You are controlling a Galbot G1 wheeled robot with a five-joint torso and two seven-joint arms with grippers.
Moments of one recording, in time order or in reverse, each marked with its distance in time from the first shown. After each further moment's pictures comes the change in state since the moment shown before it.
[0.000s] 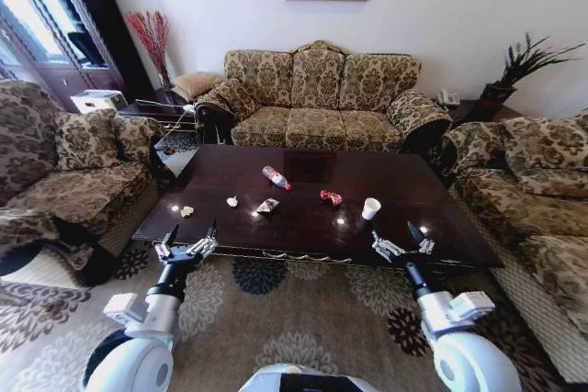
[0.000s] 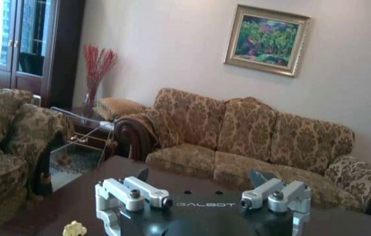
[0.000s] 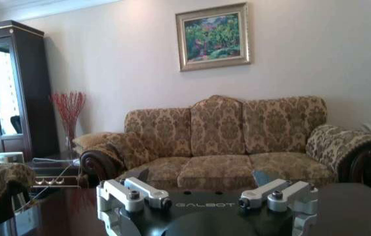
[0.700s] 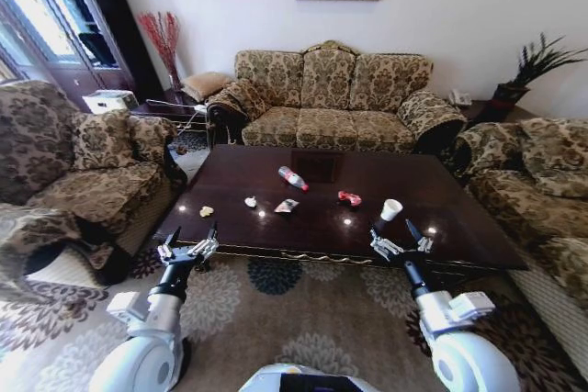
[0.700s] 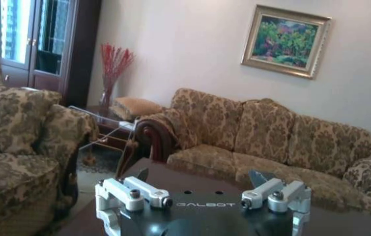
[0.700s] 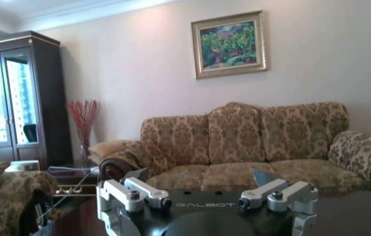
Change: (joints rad) left arm 0.002 -0.001 0.003 0.001 -0.007 0.011 -0.004; right arm -0.005 0.008 -0.008 -0.012 0.000 0.062 -0.005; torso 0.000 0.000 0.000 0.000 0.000
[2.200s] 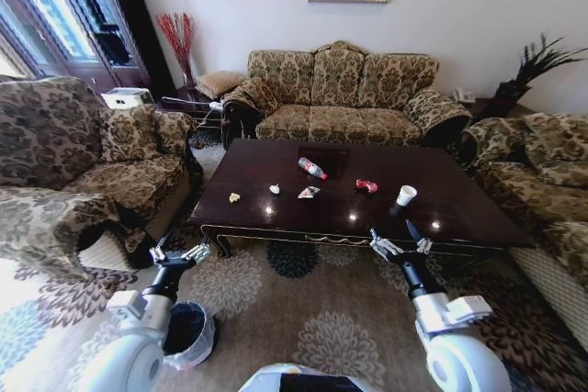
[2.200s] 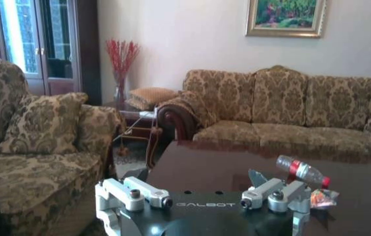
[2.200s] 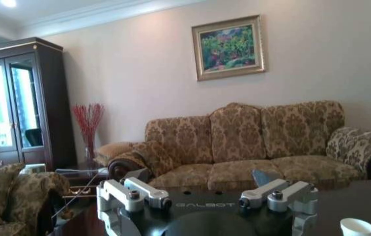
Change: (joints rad) left arm 0.016 0.126 -0.069 0.117 0.040 -0.044 -0.001; right arm 0.007 0.016 -0.019 -0.018 -0.008 0.026 0.014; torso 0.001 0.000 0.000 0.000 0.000
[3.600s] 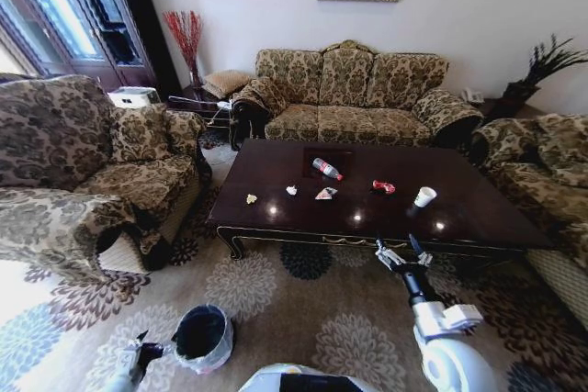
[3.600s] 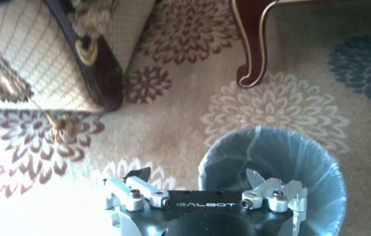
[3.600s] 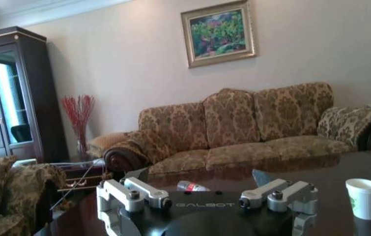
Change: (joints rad) left arm -0.123 0.259 0.071 0.992 0.045 -0.053 0.117; right arm -0.003 -0.009 0.016 -0.159 0.060 0.103 -0.024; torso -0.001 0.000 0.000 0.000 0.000
